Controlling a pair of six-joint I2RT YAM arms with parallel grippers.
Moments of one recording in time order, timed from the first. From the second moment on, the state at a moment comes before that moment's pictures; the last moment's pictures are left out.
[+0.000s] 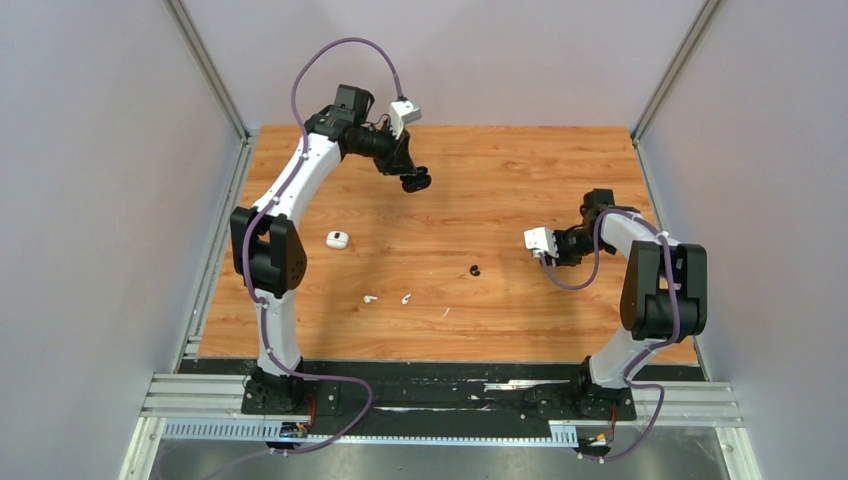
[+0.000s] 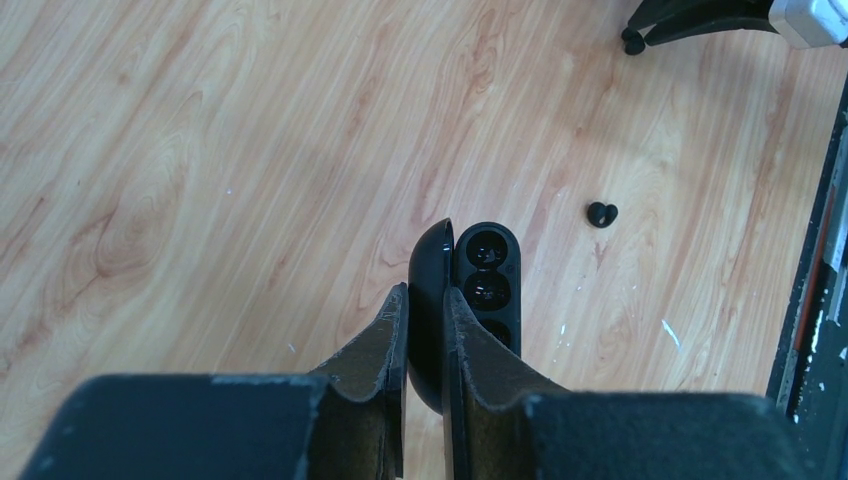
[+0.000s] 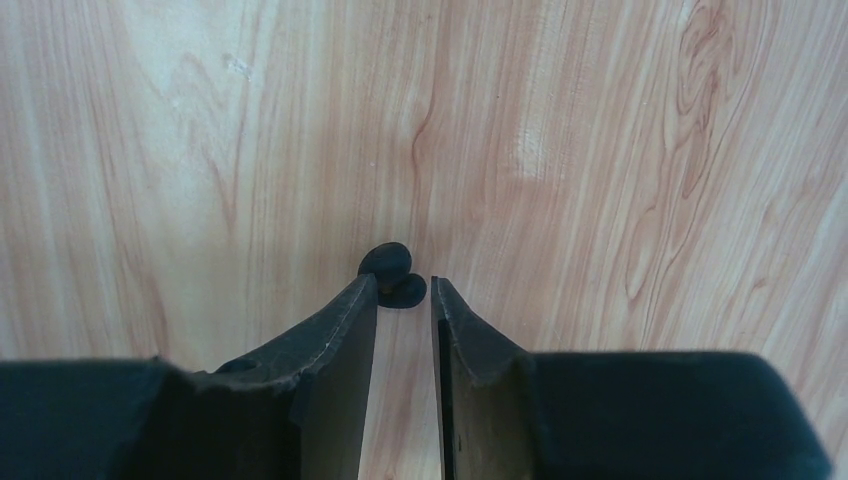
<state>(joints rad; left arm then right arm) -0.31 2.04 2.00 -0.79 0.80 0.45 -0.09 1.69 1.01 -0.73 -0.62 -1.82</state>
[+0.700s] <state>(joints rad) -0.31 2.04 2.00 -0.79 0.80 0.45 -0.07 1.69 1.01 -0.77 -0.62 -1.87</state>
